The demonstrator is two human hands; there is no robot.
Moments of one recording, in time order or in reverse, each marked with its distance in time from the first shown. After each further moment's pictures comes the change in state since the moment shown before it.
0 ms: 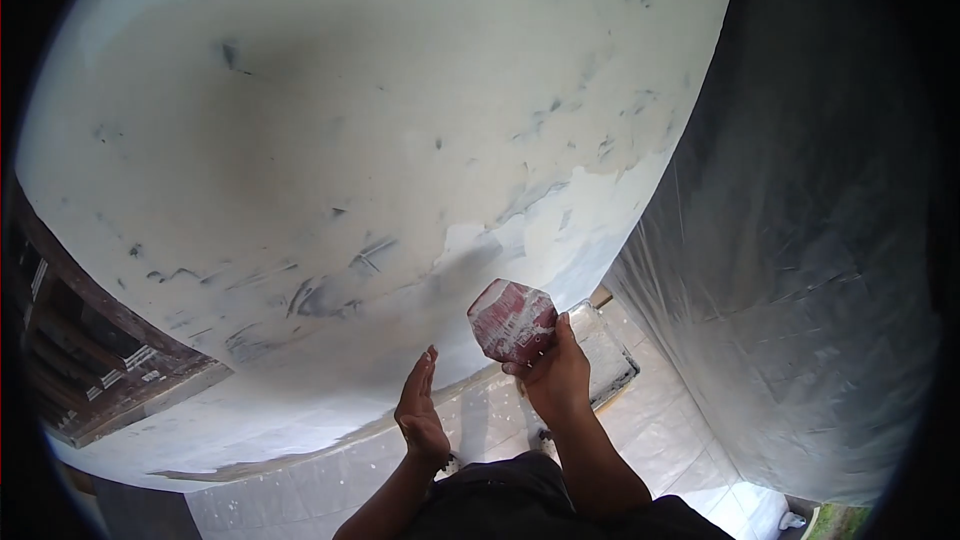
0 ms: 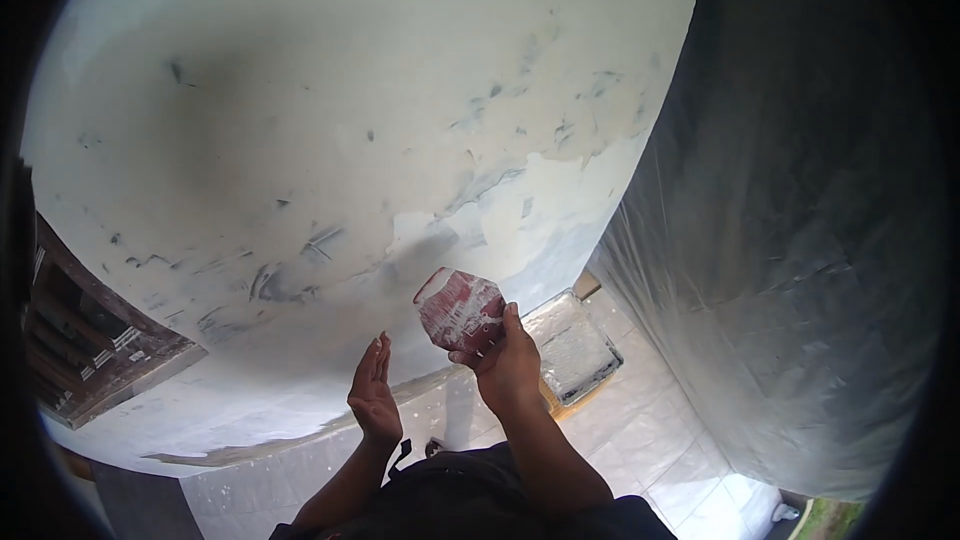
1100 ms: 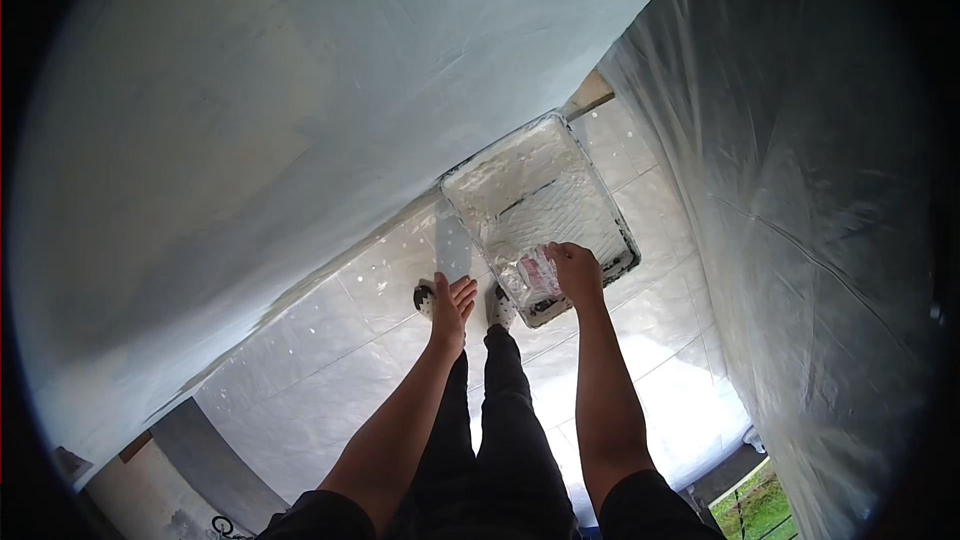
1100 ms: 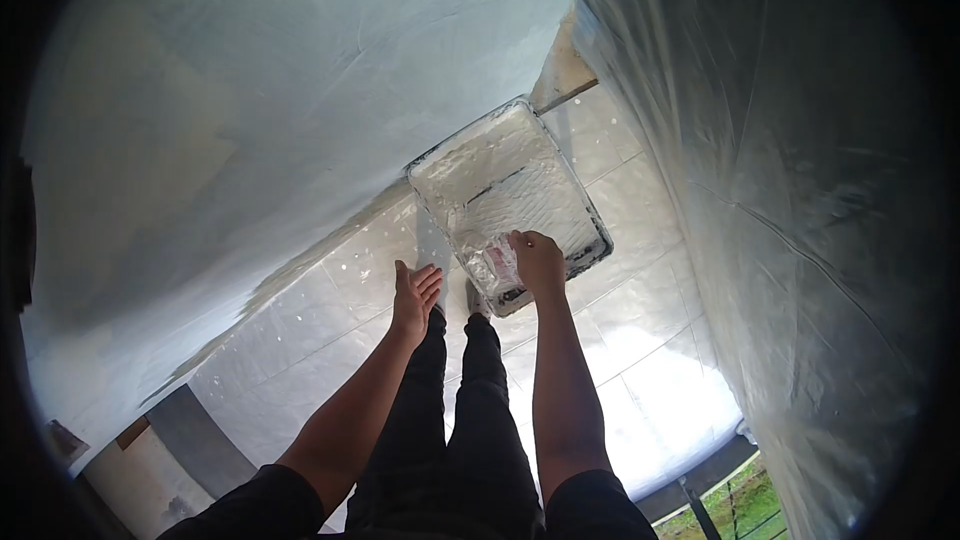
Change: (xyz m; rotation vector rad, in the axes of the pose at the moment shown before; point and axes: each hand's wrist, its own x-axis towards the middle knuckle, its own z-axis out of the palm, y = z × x) left_hand -0.195 -0.419 0.178 -0.103 0.205 -1.519; right_hand 0.237 0.044 -0.524 -1.564 0.308 0.318
